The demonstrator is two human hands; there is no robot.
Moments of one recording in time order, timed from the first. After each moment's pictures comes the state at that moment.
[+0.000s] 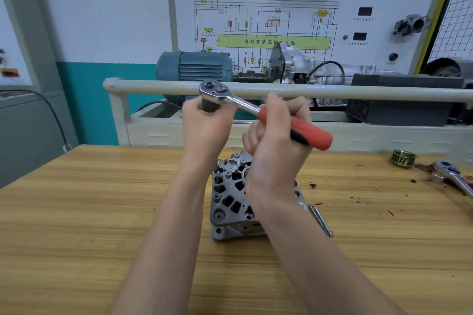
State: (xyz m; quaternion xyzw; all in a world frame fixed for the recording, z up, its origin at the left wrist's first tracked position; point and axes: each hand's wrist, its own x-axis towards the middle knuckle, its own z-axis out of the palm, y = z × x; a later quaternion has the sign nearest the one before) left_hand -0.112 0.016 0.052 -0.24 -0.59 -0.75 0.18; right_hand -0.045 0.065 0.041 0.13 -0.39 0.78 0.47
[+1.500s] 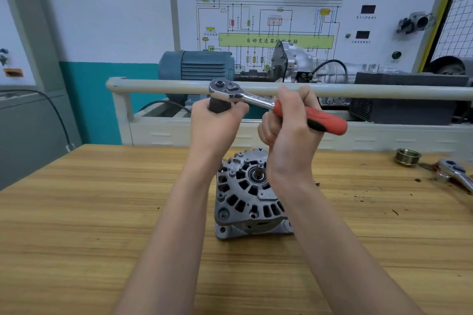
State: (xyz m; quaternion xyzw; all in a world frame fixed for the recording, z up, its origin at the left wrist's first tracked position) left_hand -0.113 0.016 0.050 -0.25 -0.61 -0.73 0.15; right_hand -0.050 0.086 0.049 0.19 -0.42 0.77 0.44
